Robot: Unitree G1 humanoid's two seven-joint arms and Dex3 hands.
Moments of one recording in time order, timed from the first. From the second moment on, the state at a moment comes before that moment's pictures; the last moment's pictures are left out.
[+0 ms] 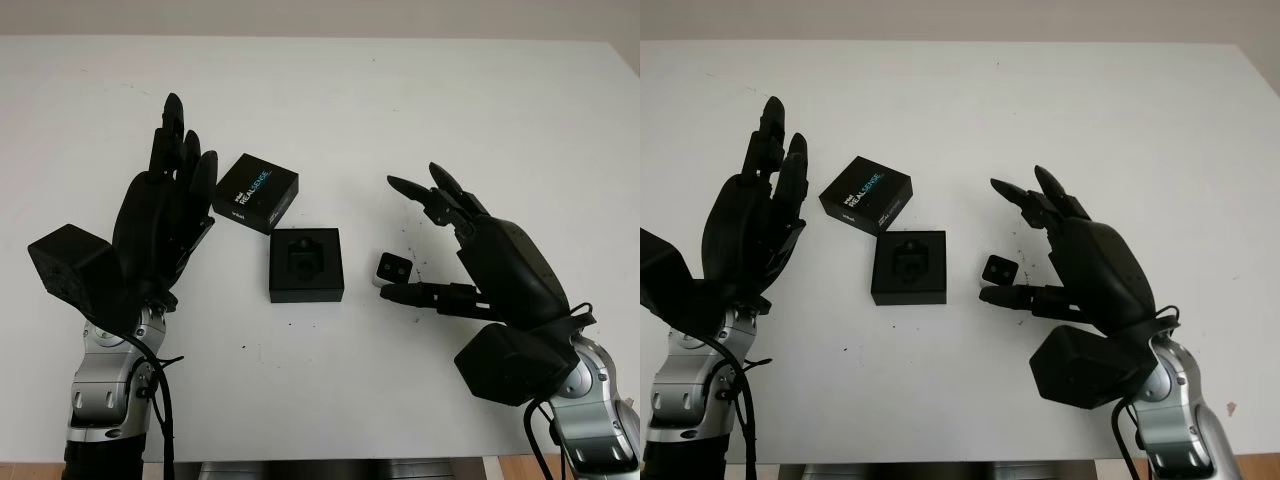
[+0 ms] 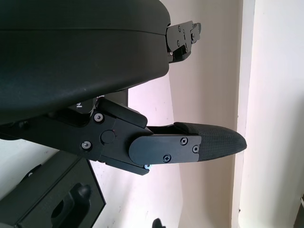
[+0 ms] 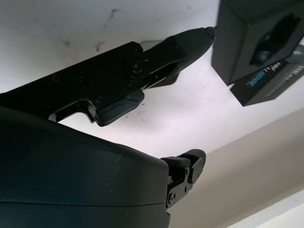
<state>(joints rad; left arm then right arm) -0.22 0.19 0.16 -0.22 -0.20 0.15 -0.16 0.02 -0.44 0.02 -0.32 -0.53 -0.10 0.08</state>
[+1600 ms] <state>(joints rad) -0.20 0.19 0.17 -0.22 -0.21 0.13 -0.18 -0.08 -0.37 0.13 0.12 -0.69 -0.24 -0.36</state>
